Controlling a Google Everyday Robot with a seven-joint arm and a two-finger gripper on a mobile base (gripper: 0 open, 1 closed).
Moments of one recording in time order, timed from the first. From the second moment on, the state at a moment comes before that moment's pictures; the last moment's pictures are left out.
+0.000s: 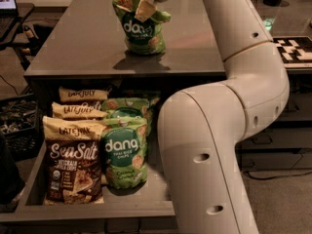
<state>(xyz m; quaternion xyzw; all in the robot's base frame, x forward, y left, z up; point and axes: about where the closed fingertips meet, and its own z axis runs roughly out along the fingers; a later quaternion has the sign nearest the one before) 0.770 0.020 0.969 -0.62 0.72 0.07 0.31</state>
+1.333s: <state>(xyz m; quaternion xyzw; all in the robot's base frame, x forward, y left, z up) 0.770 0.020 0.969 -0.62 0.72 0.07 0.31</state>
